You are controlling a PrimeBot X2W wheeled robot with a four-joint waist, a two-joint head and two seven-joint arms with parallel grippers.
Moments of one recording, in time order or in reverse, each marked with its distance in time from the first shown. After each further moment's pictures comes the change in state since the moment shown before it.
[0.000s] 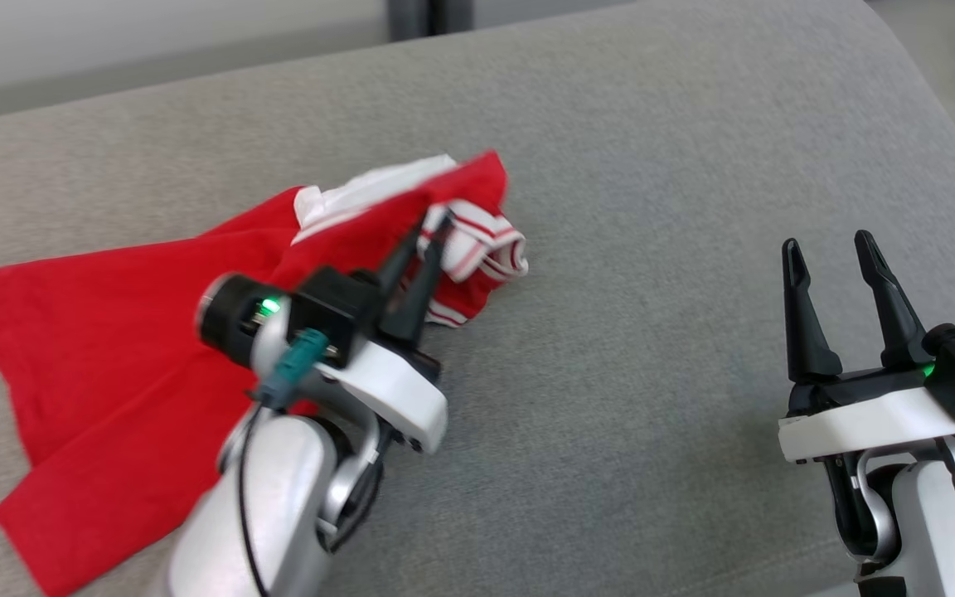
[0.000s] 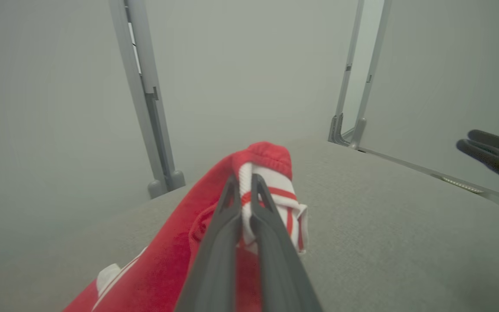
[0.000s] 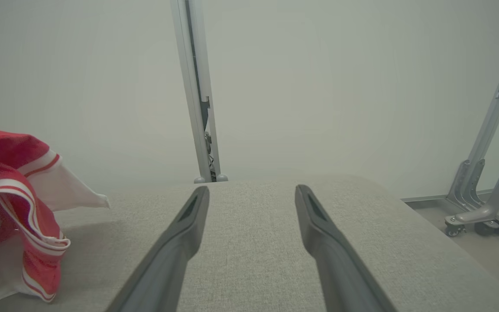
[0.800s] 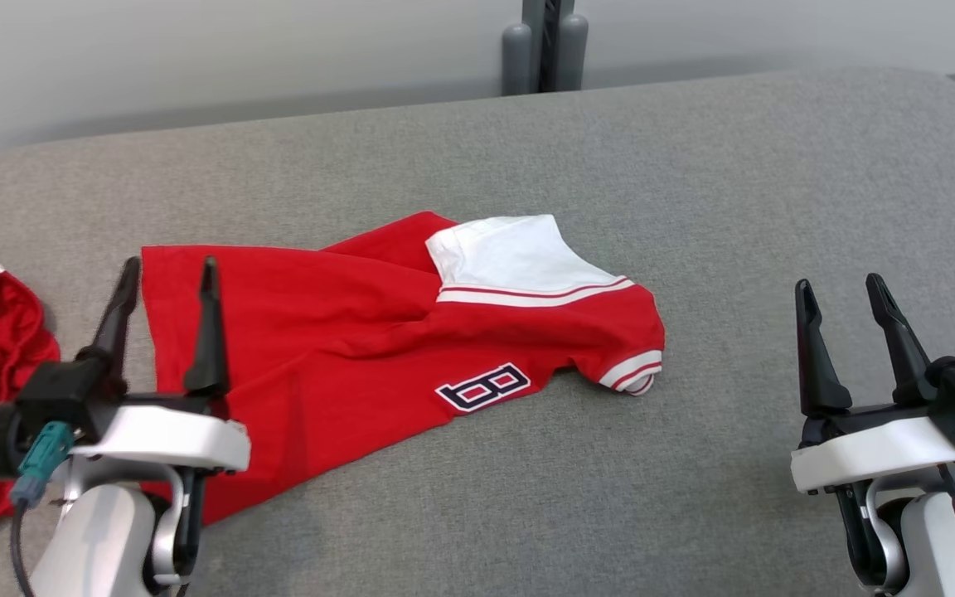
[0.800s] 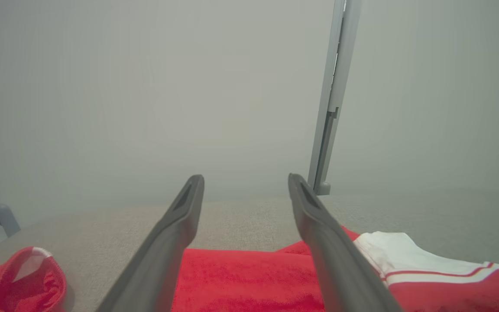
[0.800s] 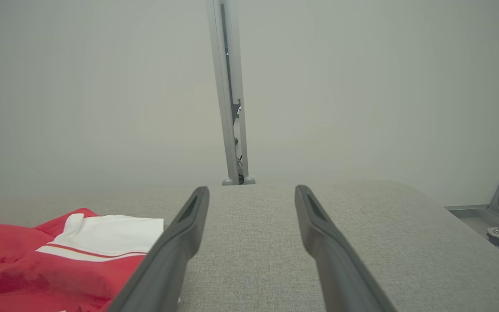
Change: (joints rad) left arm 0.183 0.158 0.202 0.086 -0.188 0.155 -0.249; right arm 0.055 0.002 -0.041 0.039 -0.020 0.000 -0.002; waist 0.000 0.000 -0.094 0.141
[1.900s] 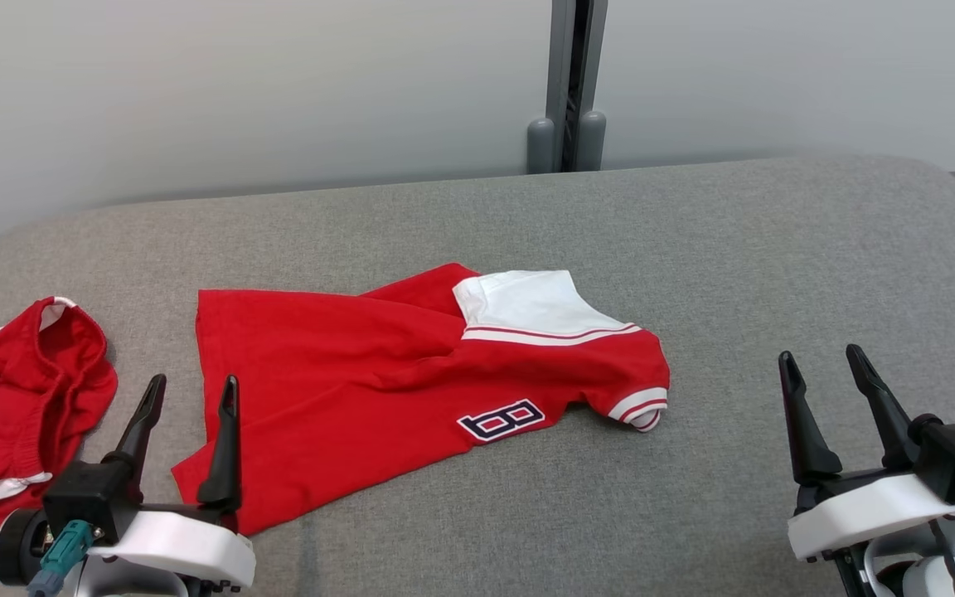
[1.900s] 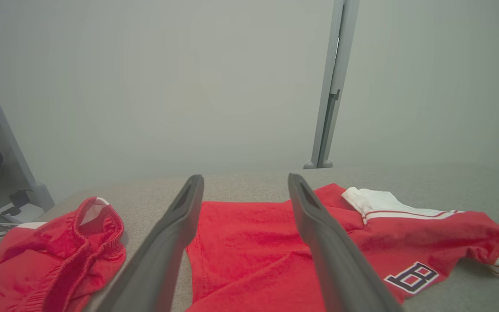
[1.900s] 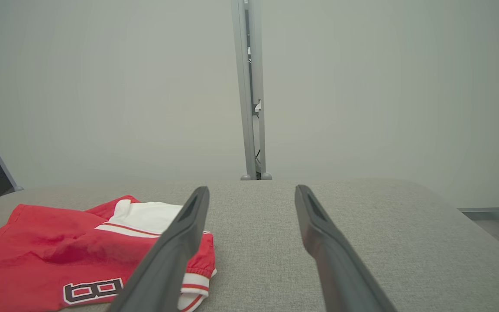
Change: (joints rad) left arm 0.232 0.054 -0.025 -0.121 -0.016 0.020 0.064; right arm 0.137 -0.014 0.026 -0.063 0.022 0.000 0.077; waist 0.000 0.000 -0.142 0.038
